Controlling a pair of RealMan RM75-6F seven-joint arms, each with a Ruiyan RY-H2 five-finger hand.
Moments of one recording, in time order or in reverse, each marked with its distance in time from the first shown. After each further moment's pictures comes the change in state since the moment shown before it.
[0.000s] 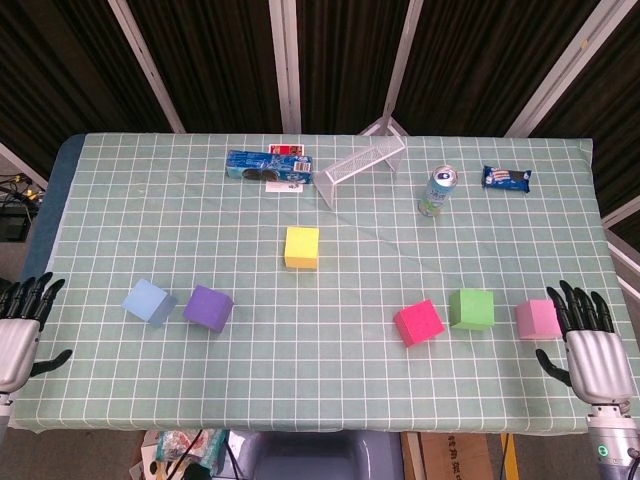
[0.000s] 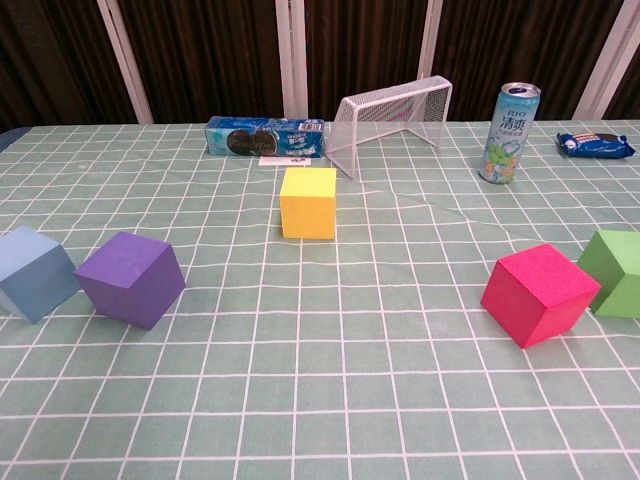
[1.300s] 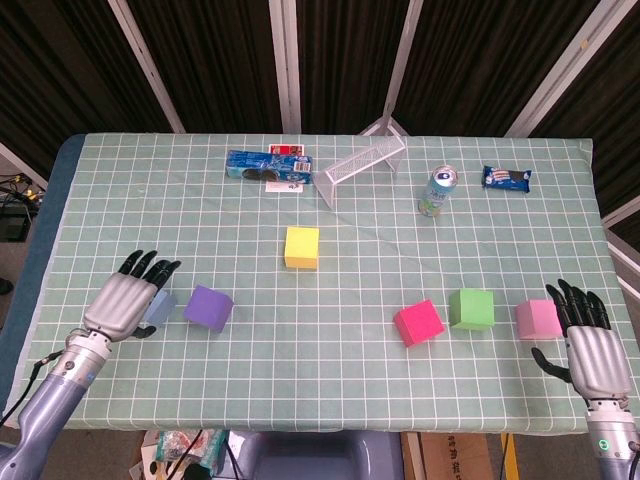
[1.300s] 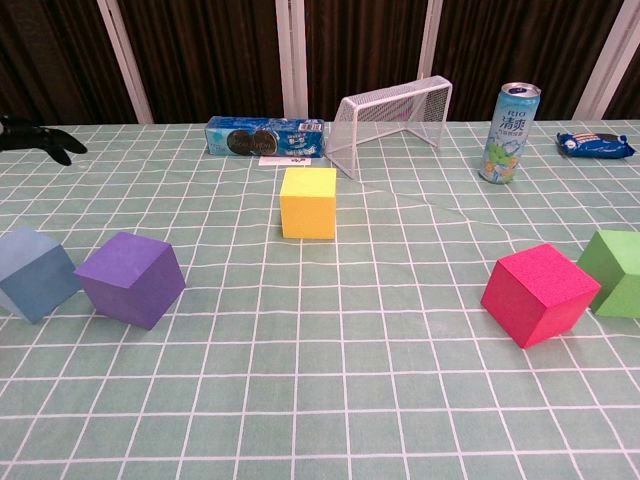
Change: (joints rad) left arm -0.384 0.024 -0.105 -0.300 -0.330 -0.445 0.485; right arm 0.016 0.029 0.011 -0.044 0.055 -0.060 0.085
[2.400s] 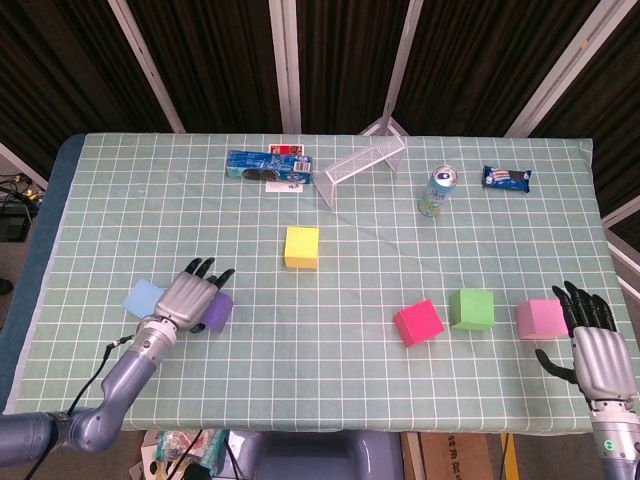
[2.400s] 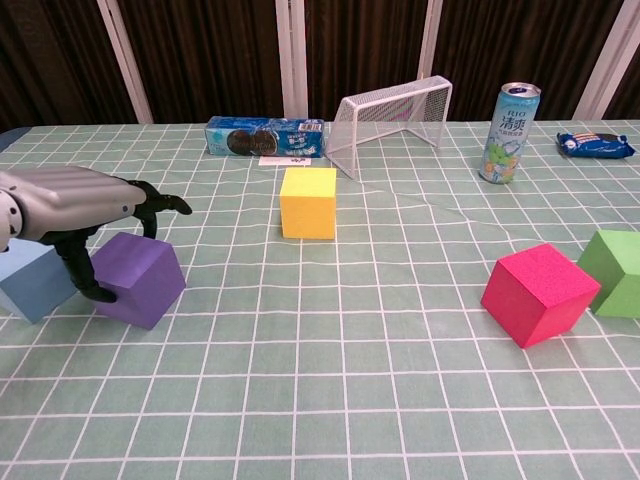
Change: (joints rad) left arm -0.243 -0.291 0.054 0.198 -0.262 -0.043 0.143; right arm -0.002 0.020 0.002 -0.022 0.034 -0.023 0.028
